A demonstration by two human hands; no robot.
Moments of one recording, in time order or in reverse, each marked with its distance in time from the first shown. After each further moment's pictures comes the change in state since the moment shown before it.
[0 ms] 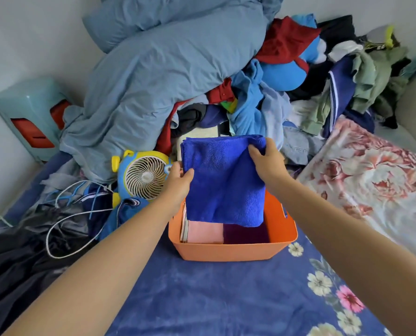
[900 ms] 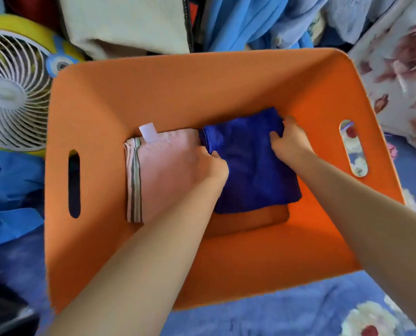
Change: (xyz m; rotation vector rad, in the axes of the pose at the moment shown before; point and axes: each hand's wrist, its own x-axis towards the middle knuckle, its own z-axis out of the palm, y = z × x) left_hand 0.149 -0.261 0.182 0.422 -0.093 -0.528; right_hand 0.119 0.320 0.061 -0.640 -0.115 0.408
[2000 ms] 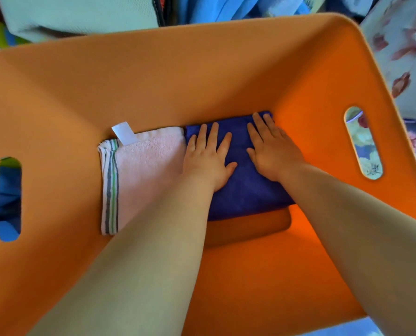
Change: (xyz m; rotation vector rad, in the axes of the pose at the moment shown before) left_hand 0.041 -0.010 0.024 1.217 -0.075 0.677; right_hand 0.019 0.039 0.036 -0.654 -0.238 -0.369
